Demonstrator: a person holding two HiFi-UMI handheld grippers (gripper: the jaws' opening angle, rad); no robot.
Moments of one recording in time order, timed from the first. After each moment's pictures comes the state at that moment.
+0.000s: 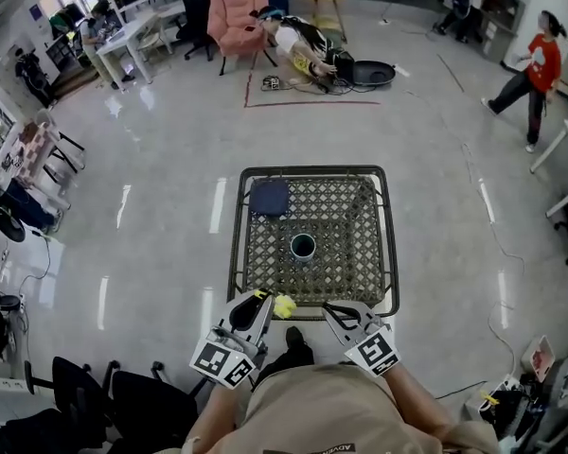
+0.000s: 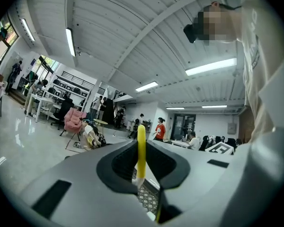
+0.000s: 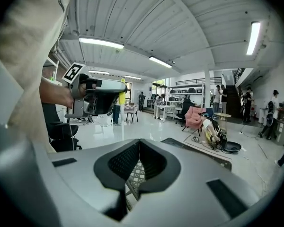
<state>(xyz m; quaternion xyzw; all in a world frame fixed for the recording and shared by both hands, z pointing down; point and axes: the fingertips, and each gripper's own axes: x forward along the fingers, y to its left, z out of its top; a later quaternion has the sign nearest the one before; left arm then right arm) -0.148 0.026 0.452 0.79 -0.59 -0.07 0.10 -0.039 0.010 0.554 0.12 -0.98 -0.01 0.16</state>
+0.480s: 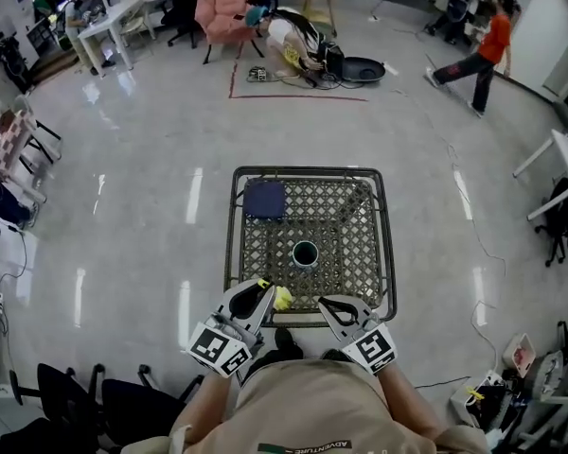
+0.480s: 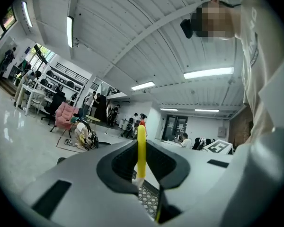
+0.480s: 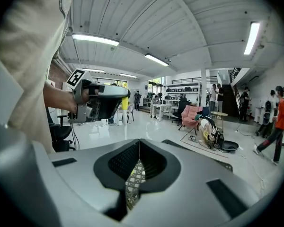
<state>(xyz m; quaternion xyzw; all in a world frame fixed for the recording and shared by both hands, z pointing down) -0.200 -0.023 0.460 0.83 -0.54 -0.08 0.12 -0.092 -0.024 0.547 0.15 -0.98 0.00 0.16</state>
